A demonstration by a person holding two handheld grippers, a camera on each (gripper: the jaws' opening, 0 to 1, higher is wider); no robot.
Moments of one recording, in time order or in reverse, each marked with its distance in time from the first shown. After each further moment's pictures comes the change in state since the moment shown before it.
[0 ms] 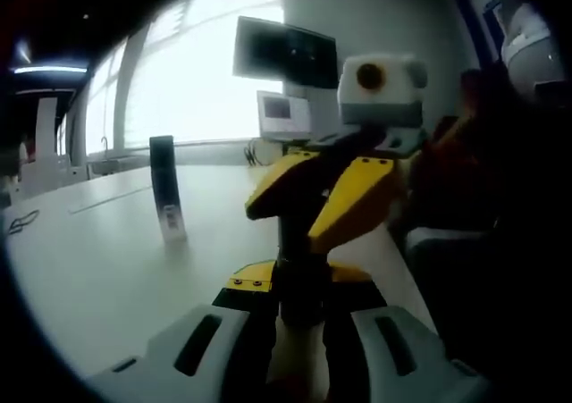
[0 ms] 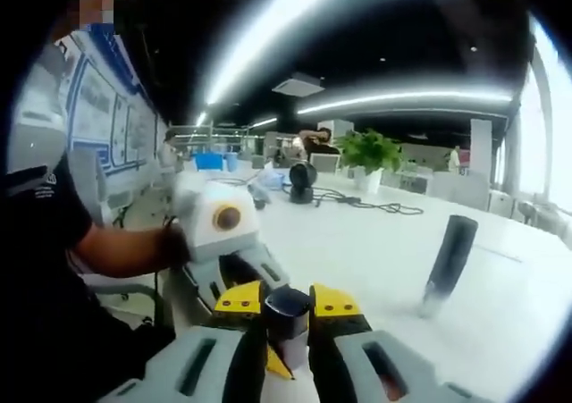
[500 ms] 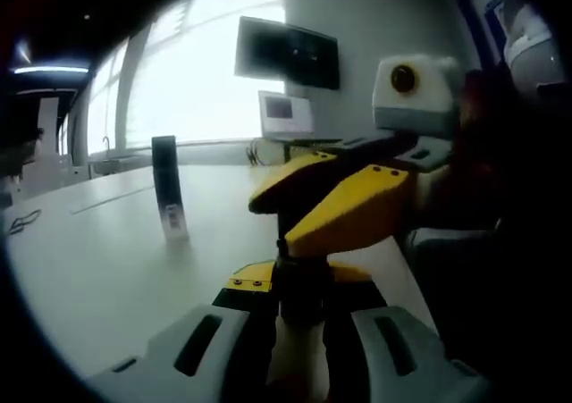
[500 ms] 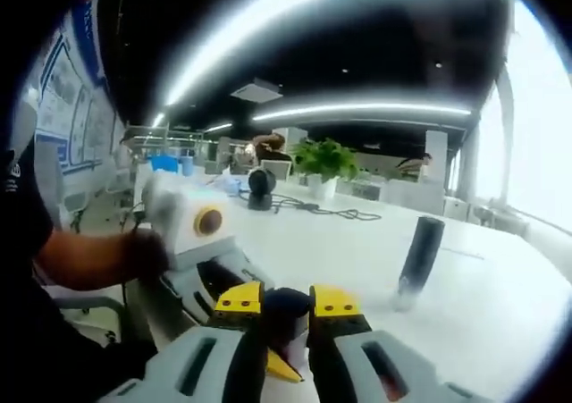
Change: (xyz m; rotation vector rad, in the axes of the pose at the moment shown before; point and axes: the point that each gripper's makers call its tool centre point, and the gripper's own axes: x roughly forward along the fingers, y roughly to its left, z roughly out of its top) left arm -0.001 0.000 0.000 -0.002 0.001 0.011; right arm -0.002 -0.004 0.001 -0.007 -0.042 -0.266
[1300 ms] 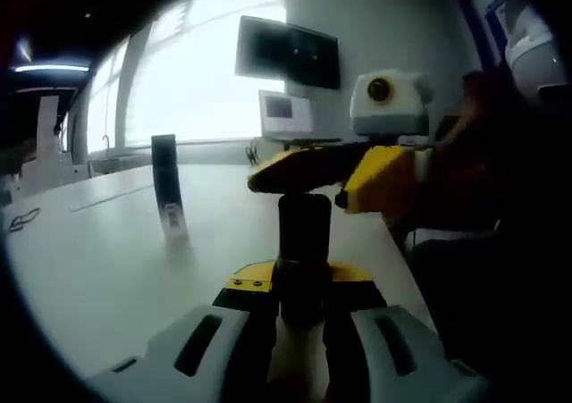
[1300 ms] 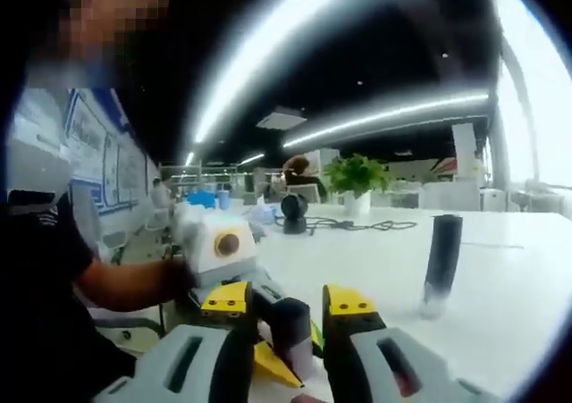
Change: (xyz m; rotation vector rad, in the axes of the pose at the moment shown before) left arm 0.000 -0.002 0.000 -0.006 0.001 -0.005; right arm -0.009 -0.011 0.014 0.134 -0.121 0.251
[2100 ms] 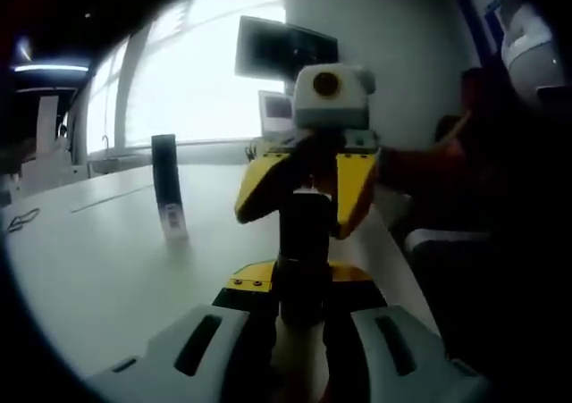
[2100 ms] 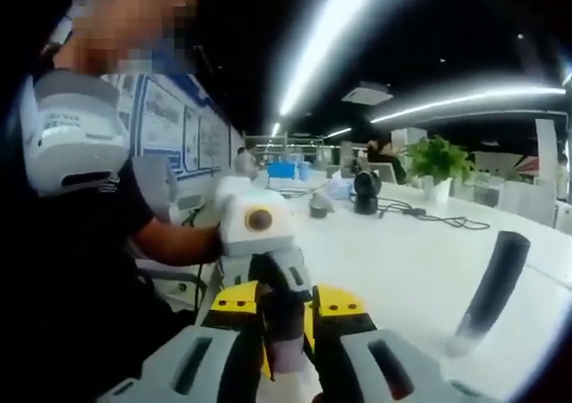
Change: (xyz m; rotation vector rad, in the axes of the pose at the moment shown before) left arm 0.001 -0.001 0.000 0.002 -0.002 -0.003; right arm 0.016 0.015 -0.016 -0.120 0.143 0.457
